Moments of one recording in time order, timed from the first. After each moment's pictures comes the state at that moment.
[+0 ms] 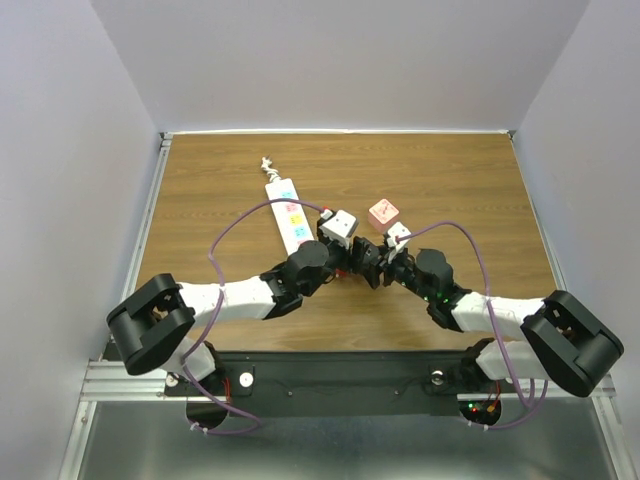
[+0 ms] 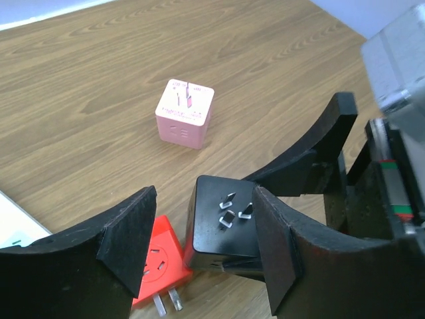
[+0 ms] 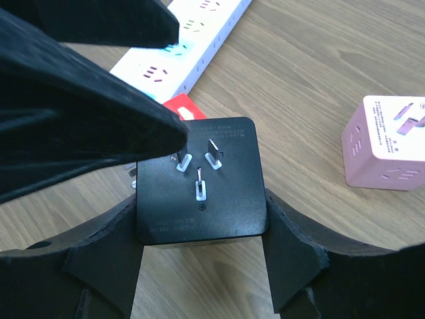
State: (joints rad) left arm -1.01 1.41 0.67 0.63 -0.33 -0.16; right arm 0.68 1.26 0.29 0.79 -0.13 0.01
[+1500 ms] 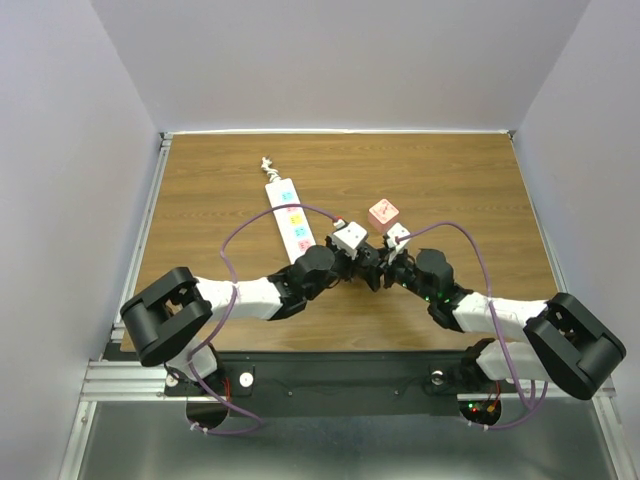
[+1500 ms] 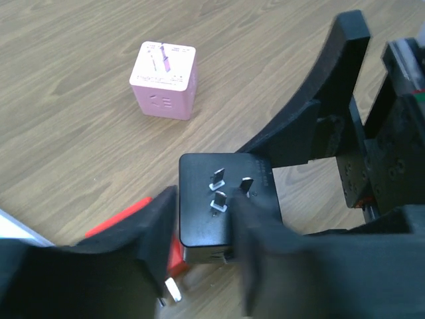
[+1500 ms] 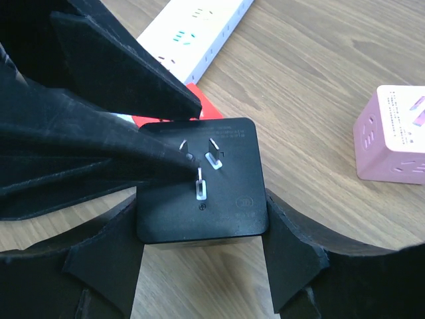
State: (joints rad) left arm -1.02 1.50 0.65 0.65 -0.25 -0.08; right arm 0.67 1.25 0.29 0.75 -0.16 0.02
